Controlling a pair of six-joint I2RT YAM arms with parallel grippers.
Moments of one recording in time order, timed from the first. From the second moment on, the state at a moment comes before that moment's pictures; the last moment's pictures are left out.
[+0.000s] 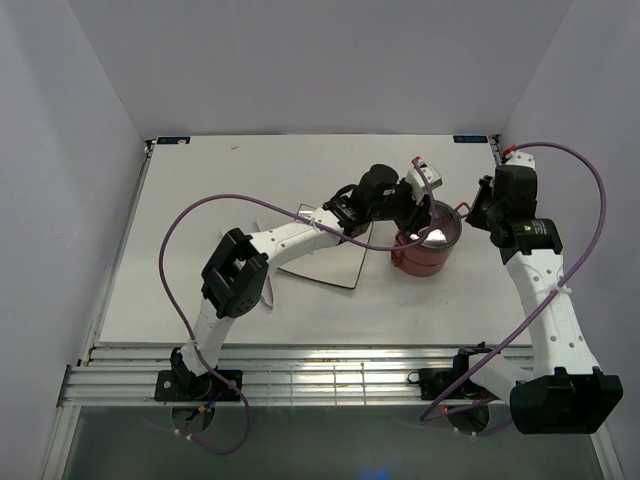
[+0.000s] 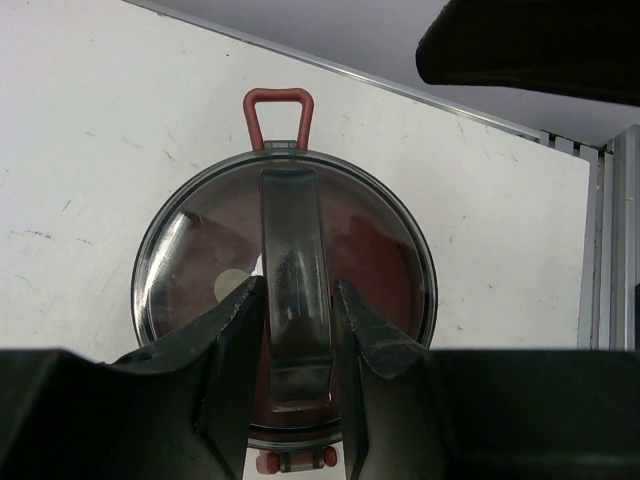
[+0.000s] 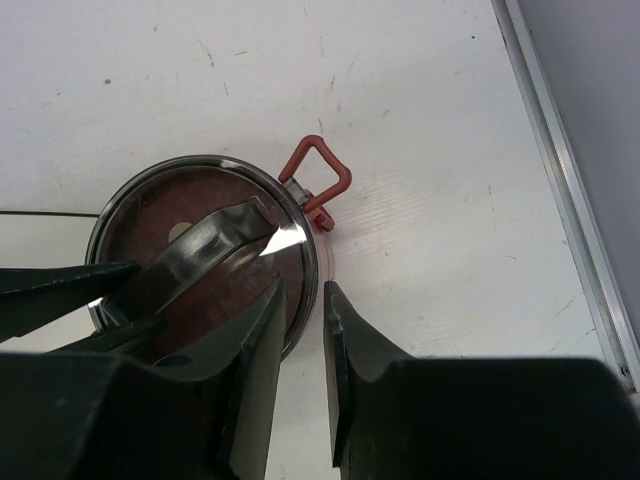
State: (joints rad) left arm -0.92 2.14 1.80 0.04 0.35 0.01; right arm 0.06 1.08 1.14 -0.68 0.18 0.25
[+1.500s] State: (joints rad) left arm -0.93 2.15 1.70 0.20 0.37 0.06; right arm -0.08 1.32 1.00 -0.49 -0.07 0.18
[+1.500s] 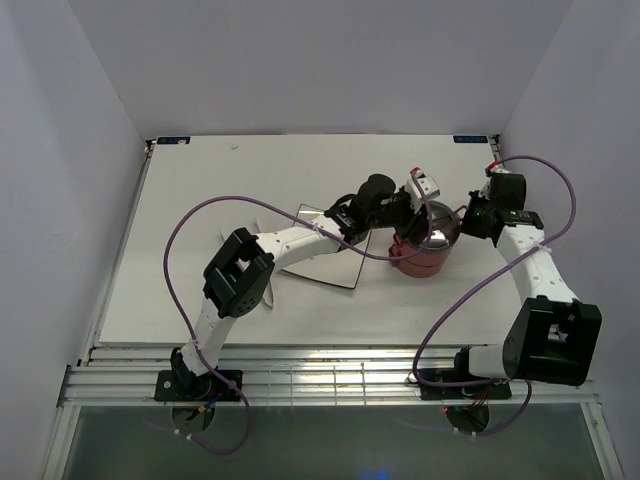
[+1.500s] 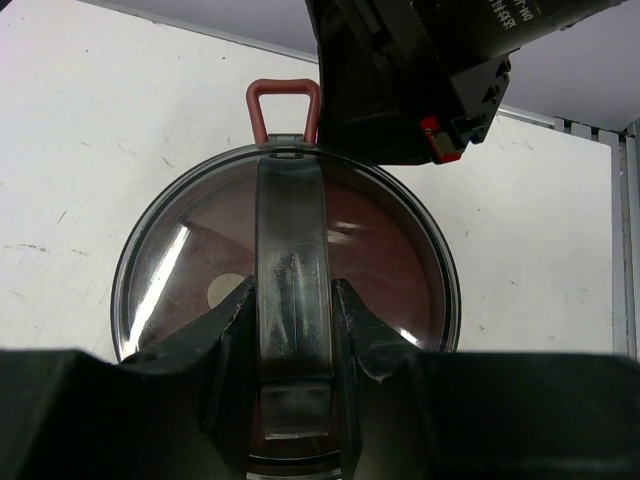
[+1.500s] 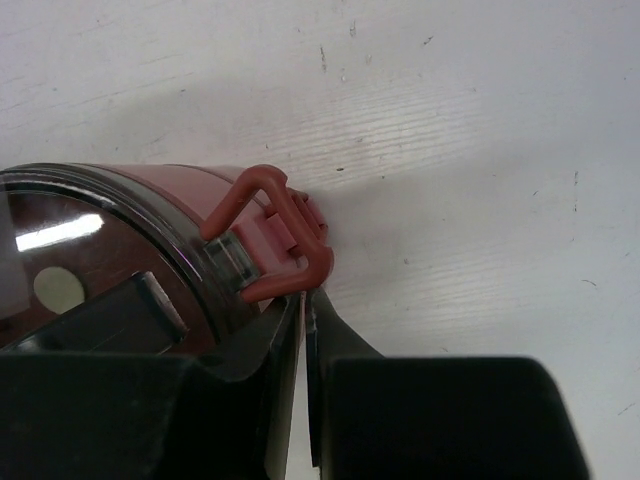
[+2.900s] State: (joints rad) left arm -0.91 2.21 1.82 0.07 0.39 0.06; right arm -0.28 1.56 1.07 -0.41 -0.17 0.17
